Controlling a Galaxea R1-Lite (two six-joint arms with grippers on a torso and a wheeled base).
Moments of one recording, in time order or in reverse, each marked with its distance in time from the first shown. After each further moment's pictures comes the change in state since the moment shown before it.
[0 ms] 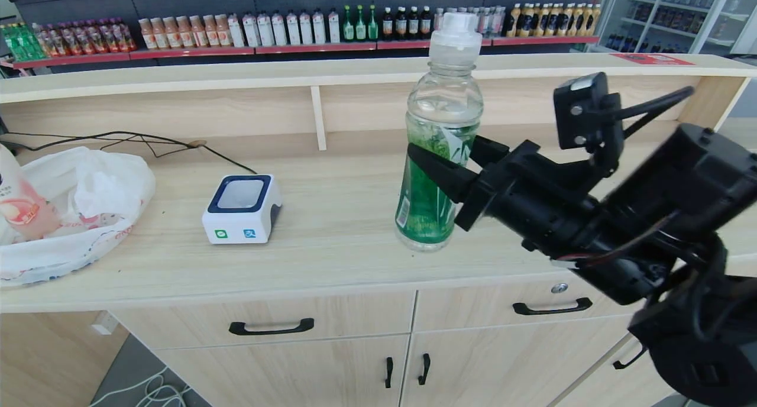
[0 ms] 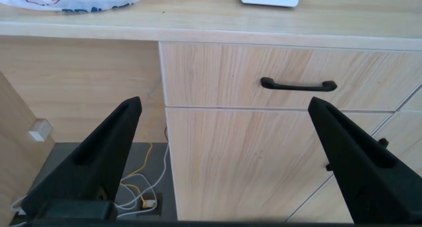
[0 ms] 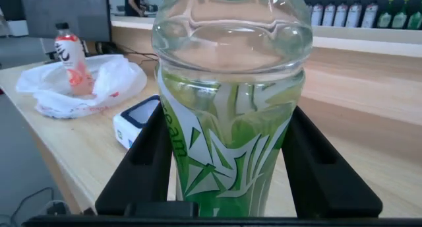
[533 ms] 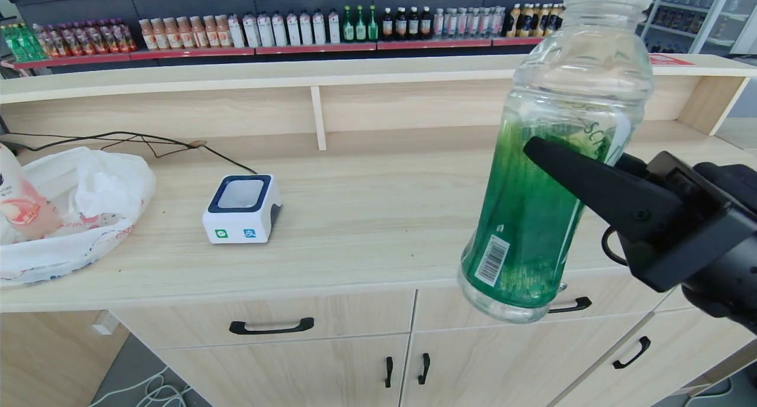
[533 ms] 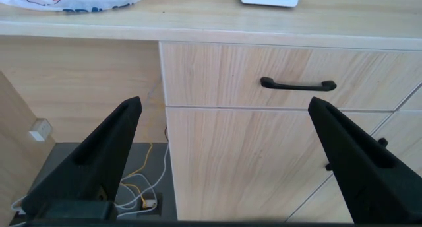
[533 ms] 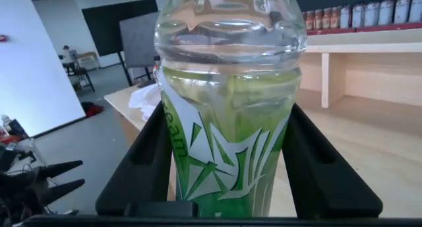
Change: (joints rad) left arm 0.000 0.000 0.000 0.000 0.000 0.000; right arm 0.017 -0.332 0.255 0.000 0.096 0.249
